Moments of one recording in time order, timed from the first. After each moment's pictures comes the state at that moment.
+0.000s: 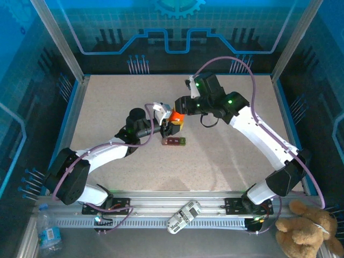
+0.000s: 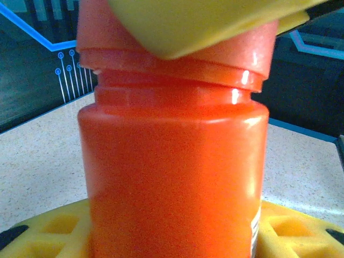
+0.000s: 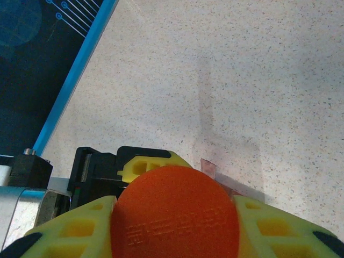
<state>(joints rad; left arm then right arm) -0.53 1.43 0.73 0.58 0.53 -0.03 0.65 1.52 1.63 -0.83 -0.15 0.46</state>
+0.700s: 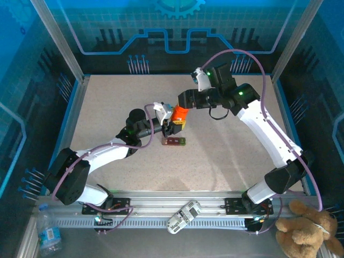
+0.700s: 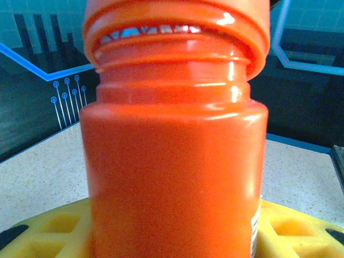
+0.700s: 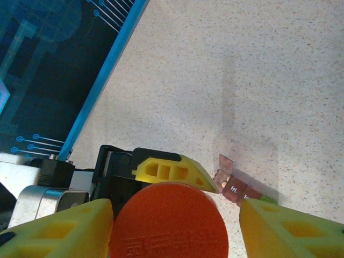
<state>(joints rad) -0.55 1.43 0.73 0.67 0.53 -0.03 0.53 1.54 1.74 -0.92 -0.37 0.38</state>
